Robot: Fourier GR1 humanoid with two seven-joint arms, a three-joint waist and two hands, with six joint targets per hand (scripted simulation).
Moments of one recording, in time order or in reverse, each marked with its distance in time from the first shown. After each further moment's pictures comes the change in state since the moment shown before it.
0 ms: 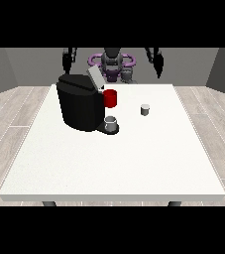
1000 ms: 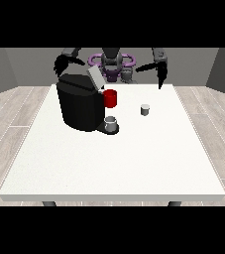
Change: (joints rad) left arm -0.218 0.183 0.102 0.203 -0.062 -0.094 -0.055; right arm -0.020 0.089 -0.042 -0.020 -0.029 -0.070 -0.081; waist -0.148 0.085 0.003
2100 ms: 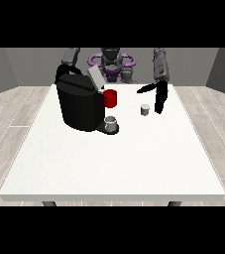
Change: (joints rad) left arm -0.282 0.080 -0.010 0.464 -0.176 0.001 -0.024; right arm -0.142 0.002 0.000 0.107 0.019 -0.056 0.032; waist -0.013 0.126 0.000
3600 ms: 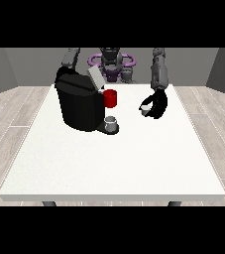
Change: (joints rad) left arm -0.139 0.046 -0.060 0.306 -0.318 0.262 -0.131; right arm -0.061 0.013 0.017 0.038 0.021 -0.029 0.028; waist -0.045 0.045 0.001
